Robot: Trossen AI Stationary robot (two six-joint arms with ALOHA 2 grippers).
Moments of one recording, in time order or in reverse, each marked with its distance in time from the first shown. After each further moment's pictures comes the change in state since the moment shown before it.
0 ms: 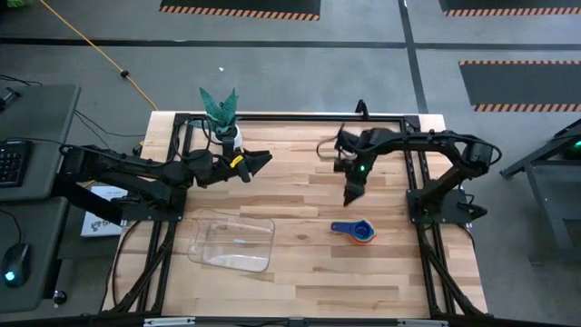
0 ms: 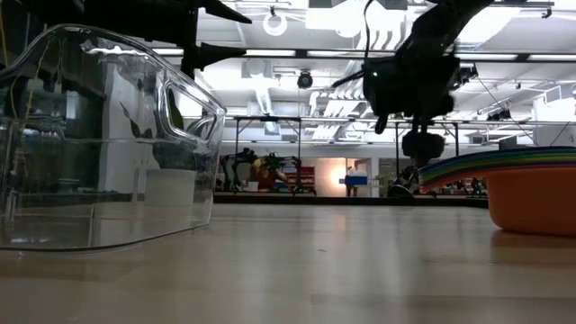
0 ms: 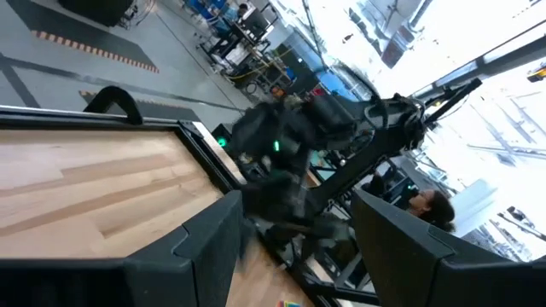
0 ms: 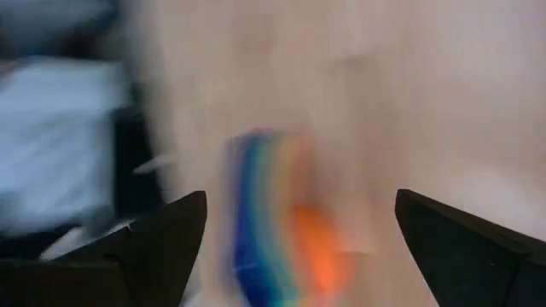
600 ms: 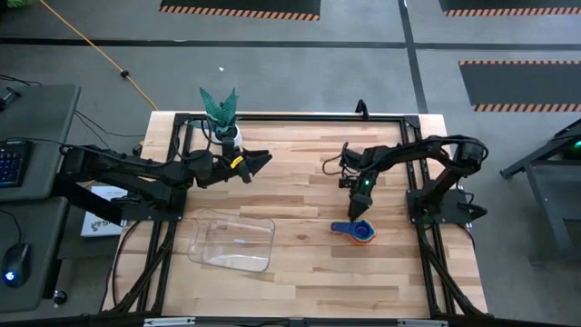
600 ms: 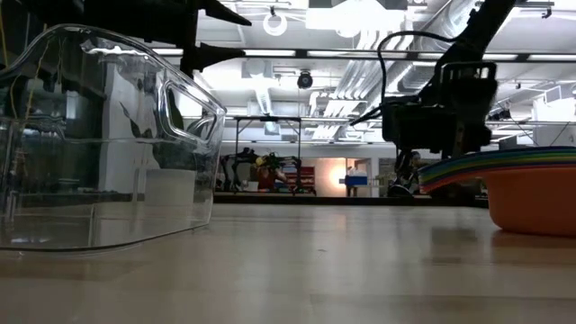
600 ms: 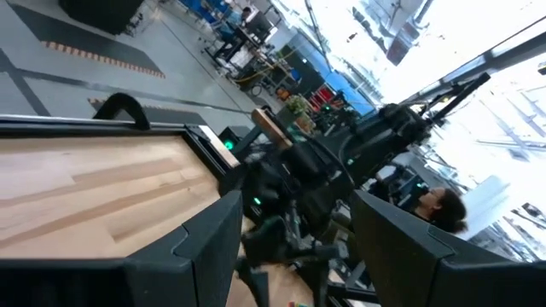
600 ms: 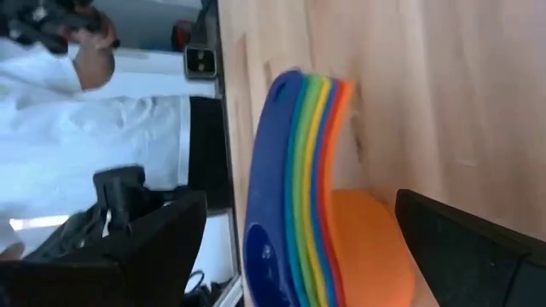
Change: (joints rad) left arm -0.002 0.000 0.000 -0.007 -0.017 0.032; right arm 0.041 0.071 -0.298 0.340 -0.358 -0.011
